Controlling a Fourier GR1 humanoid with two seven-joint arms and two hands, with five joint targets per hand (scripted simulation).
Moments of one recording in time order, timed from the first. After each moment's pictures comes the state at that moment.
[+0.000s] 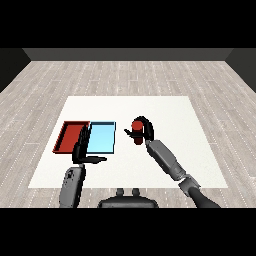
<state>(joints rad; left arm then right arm) -0.04 0.03 0.00 -1.59 0.01 -0.05 -0.40 -0.69 -0.12 0.46 -0.91 -0.52 -0.52 -0.39</state>
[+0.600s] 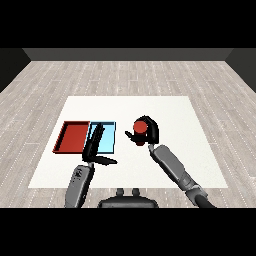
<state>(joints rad) -0.08 0.00 -0.16 -1.67 0.02 -0.04 -0.24 -0.54 -0.19 0.48 -1.37 -0.37 -0.66 -0.25</state>
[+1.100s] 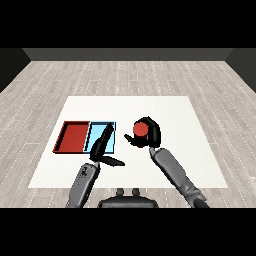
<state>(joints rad) -0.13 0.00 -0.28 -1.66 0.04 0.00 -0.17 -0.48 -0.16 0.45 -1.53 -0.23 -0.63 -0.19</state>
